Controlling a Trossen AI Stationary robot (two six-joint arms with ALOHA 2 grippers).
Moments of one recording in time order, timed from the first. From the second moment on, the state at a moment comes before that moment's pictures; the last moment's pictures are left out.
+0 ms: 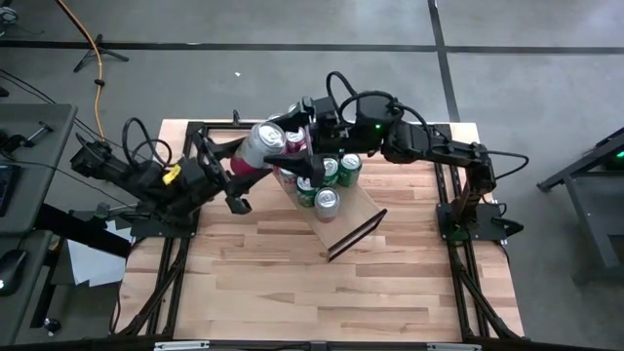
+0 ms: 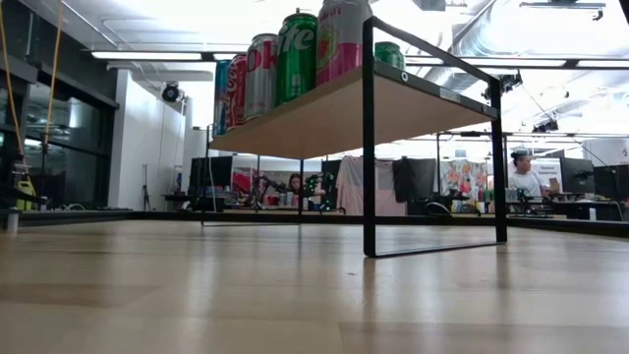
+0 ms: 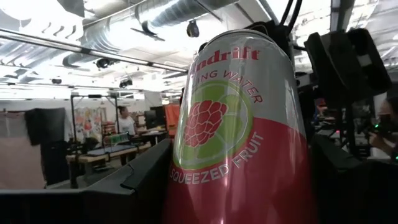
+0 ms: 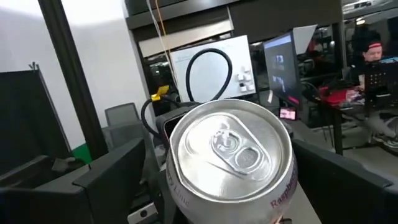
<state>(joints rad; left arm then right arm) -0.45 1.08 1.01 0.74 -0.91 0.62 -0.01 1.83 2.16 -0.15 -0.16 0.22</state>
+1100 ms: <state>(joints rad) -0.42 1.09 1.01 0.74 -0.91 0.52 -0.02 1.84 2.16 -0.20 -0.12 0.16</state>
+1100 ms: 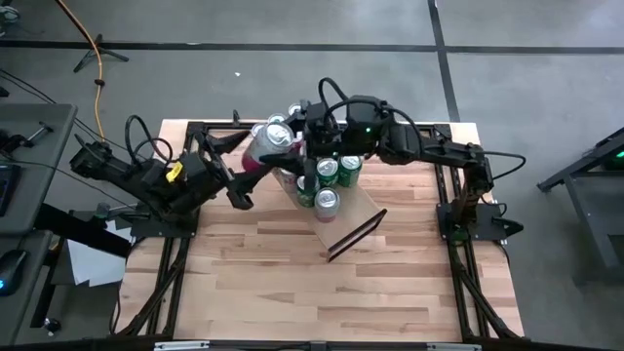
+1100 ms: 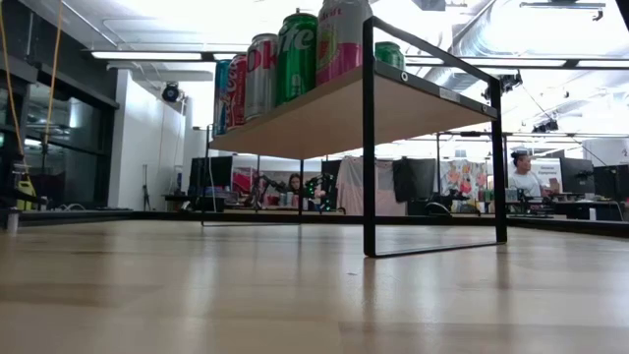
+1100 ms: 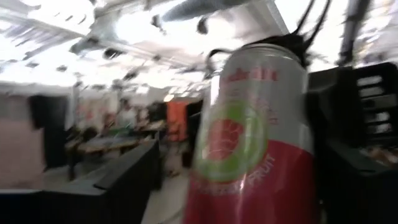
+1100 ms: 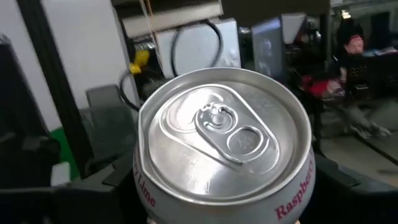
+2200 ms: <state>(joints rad) -0.35 0.90 1.01 -0.16 -0.46 -0.39 0.24 1.58 2.10 -1.47 0.26 0.26</state>
